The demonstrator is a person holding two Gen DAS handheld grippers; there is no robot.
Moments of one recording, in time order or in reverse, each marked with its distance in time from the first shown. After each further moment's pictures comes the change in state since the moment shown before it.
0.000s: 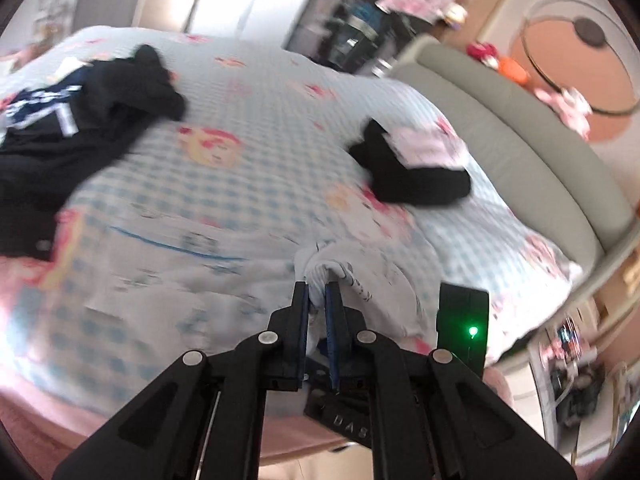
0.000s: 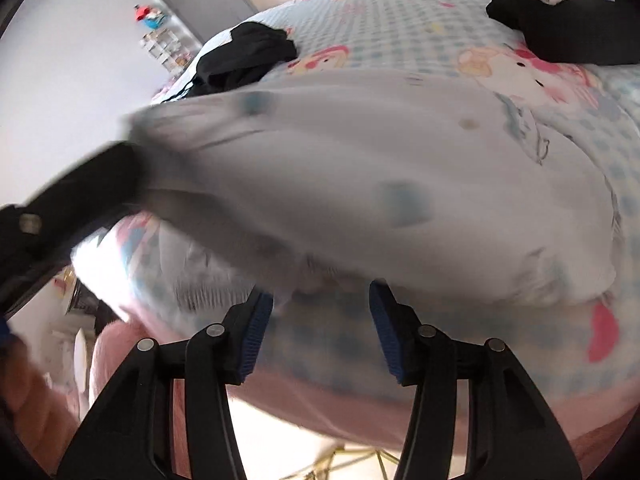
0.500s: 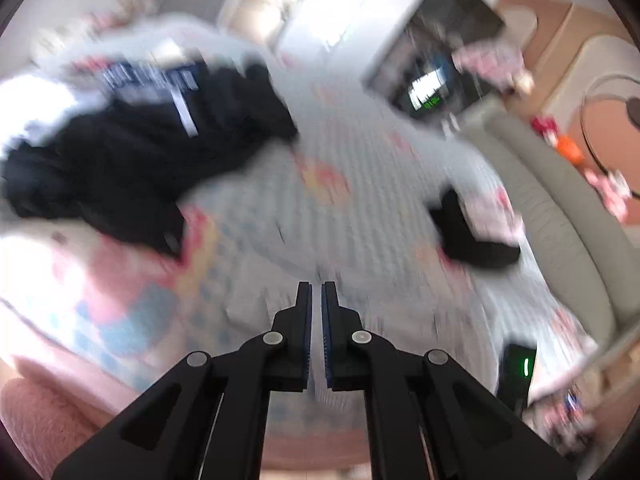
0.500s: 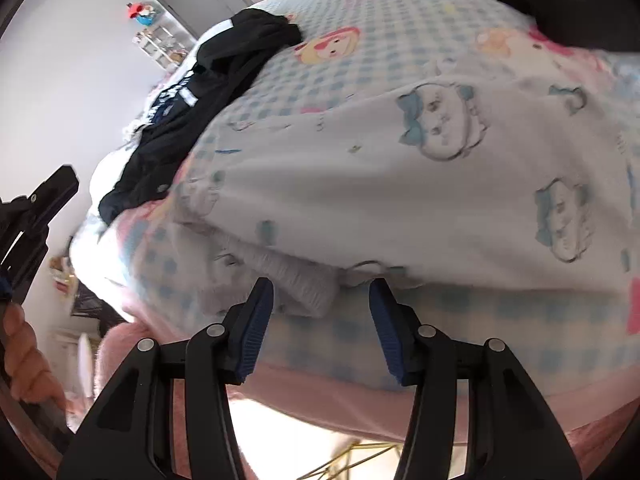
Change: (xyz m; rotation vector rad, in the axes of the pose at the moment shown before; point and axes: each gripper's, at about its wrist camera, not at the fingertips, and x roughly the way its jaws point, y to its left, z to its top) left arm -0.032 0.109 0.002 -0.166 -0.033 0.098; right arm 0.016 0.014 -0.006 0.024 0.053 0.003
